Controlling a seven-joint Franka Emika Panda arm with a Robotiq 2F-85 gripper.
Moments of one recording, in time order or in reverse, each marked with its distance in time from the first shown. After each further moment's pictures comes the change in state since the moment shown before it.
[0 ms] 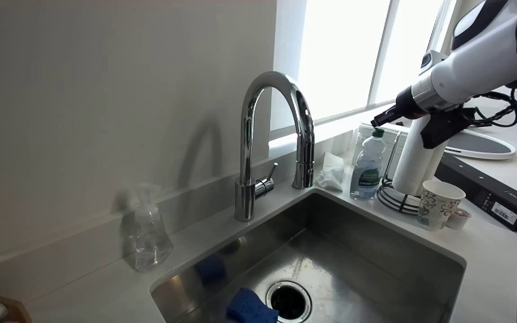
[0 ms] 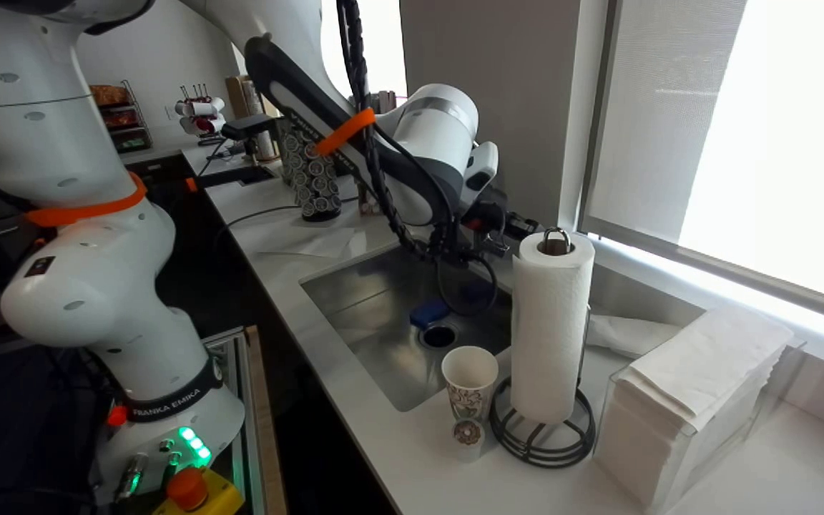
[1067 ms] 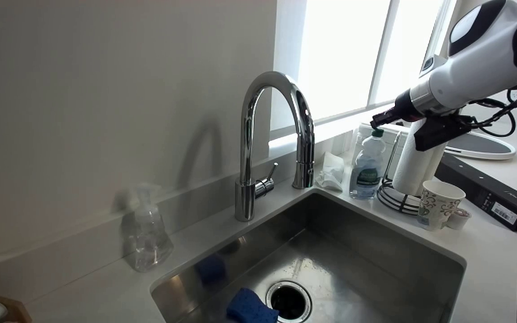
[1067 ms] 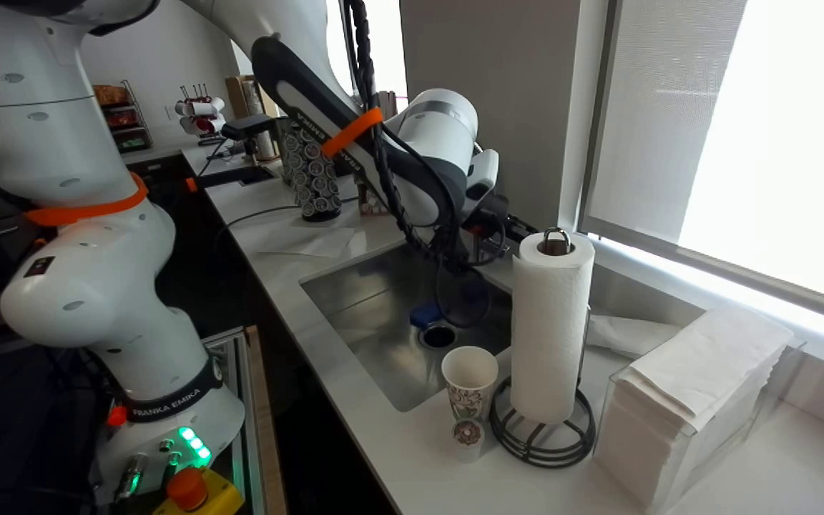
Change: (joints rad) arm -0.004 0.014 0.013 0.001 -0.063 -0.036 0.186
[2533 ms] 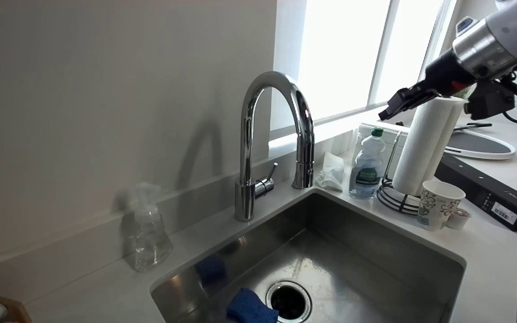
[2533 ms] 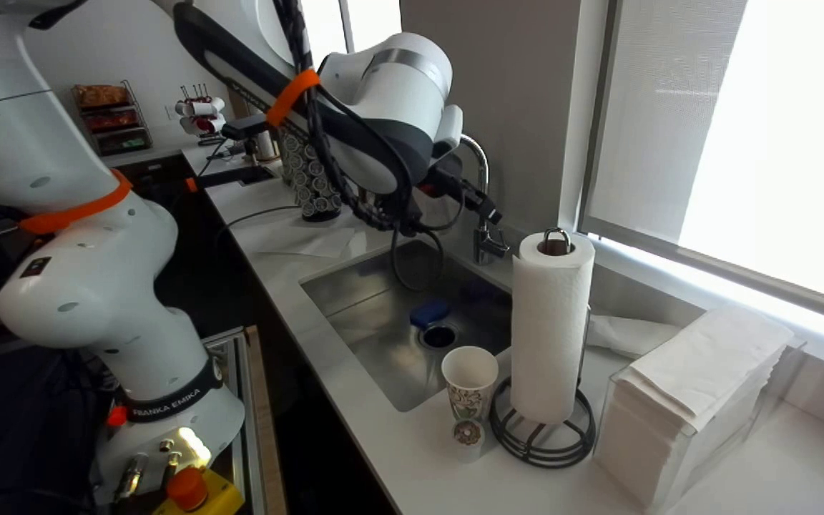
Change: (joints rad) arm -0.047 -0.200 -0.005 -0.065 0.132 0.452 -0.138
